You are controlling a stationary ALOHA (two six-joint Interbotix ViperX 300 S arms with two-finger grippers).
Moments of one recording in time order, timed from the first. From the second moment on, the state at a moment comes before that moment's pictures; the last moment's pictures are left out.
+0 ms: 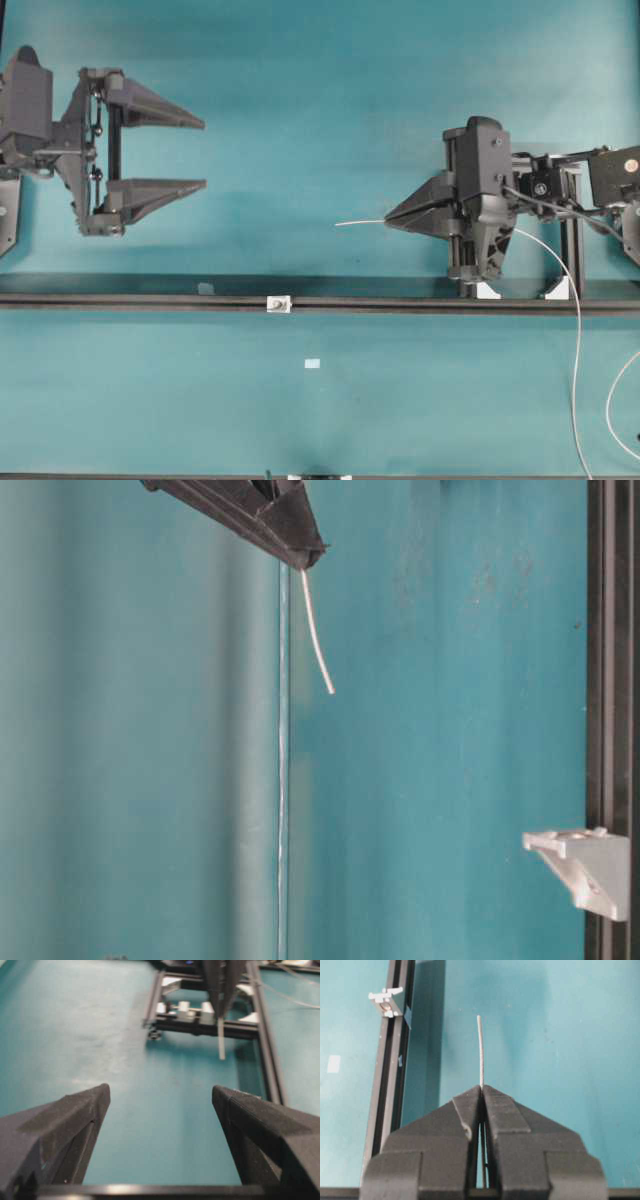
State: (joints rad) left arm 0.05 -0.51 1.17 -0.04 -0.48 -0.01; right arm 0.05 -0.23 0.92 -0.02 -0.15 0.30
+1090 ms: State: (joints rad) left arm -0.24 -0.50 1.32 -0.07 -0.72 -0.03; right arm 0.39 -0.01 0.94 0.61 -0.69 -0.10
